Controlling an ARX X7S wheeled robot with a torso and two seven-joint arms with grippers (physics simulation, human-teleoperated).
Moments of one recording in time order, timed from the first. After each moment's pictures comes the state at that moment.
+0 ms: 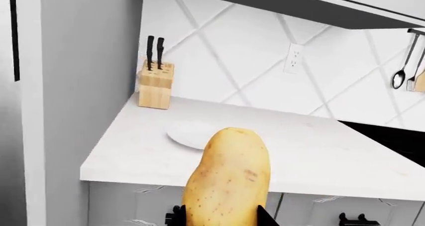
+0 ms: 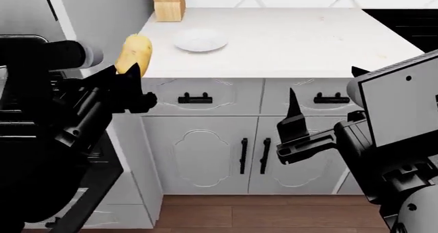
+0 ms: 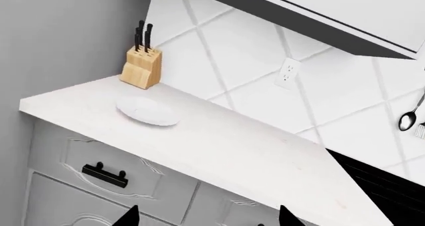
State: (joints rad) left arm -0.74 -0.39 -0.14 0.61 -1.28 -1.17 -0.73; right arm 1.09 0.76 -0.32 -0.82 1.88 1.20 1.37
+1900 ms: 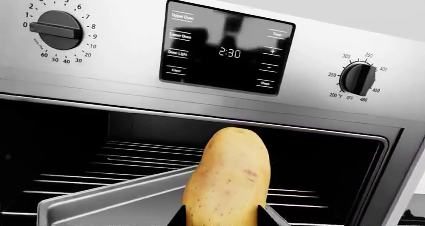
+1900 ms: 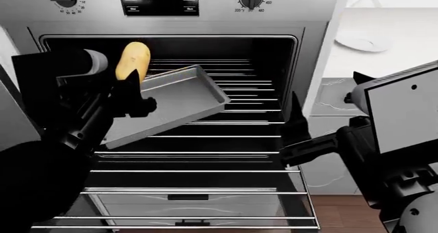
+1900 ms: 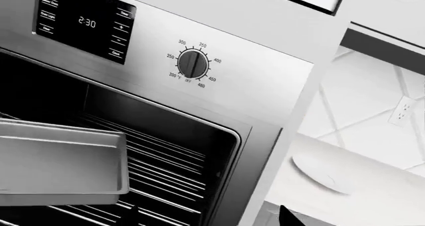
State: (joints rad) left arm -0.70 -0.43 -0.07 0.59 -1.23 -1.10 -0.71; right arm 1.02 0.80 -0.32 -0.86 1.81 1.13 1.31
